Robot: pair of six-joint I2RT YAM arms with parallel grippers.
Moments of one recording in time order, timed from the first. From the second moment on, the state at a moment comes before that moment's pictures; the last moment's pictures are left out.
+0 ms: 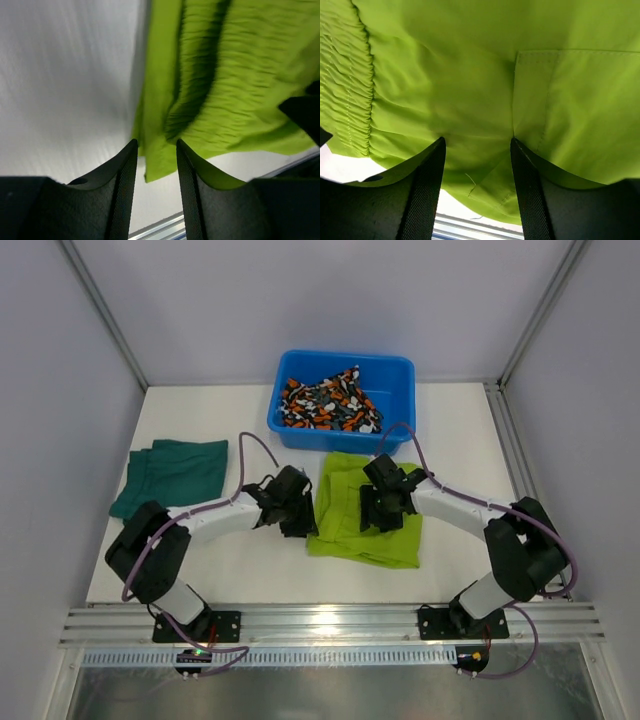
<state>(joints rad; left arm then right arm) -0.73 1.56 0.90 -0.35 0.10 -0.79 0.61 1.53 0.93 -0.59 -0.01 0.61</state>
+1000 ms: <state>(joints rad) -0.78 1.54 0.75 -0.22 0.01 -1.02 0.61 1.92 1.24 -0.23 0.09 0.57</state>
